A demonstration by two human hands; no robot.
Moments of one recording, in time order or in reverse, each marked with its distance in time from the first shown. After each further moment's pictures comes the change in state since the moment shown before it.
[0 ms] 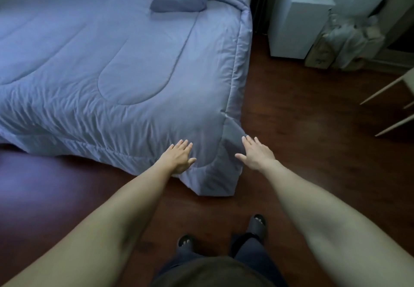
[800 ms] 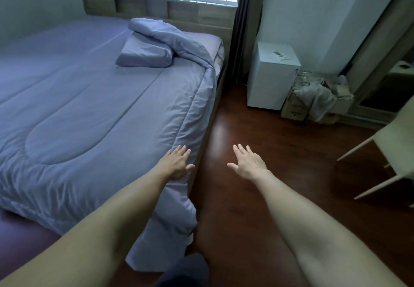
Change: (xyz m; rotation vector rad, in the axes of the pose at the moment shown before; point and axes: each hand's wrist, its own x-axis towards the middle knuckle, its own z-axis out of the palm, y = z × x) left_hand 0.233 0.242 -0.184 0.020 0.168 -0.029; right_hand 0.154 0.291 -0.175 -0.045 0.151 -0.075
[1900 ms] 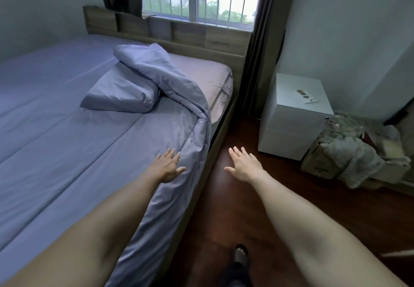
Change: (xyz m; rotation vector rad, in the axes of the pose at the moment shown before) left_hand 0.481 -0.050 -0.197 -0.059 0.000 -0.207; right_hand 0.513 0.161 -0.170 -0.055 -0.023 -0.178
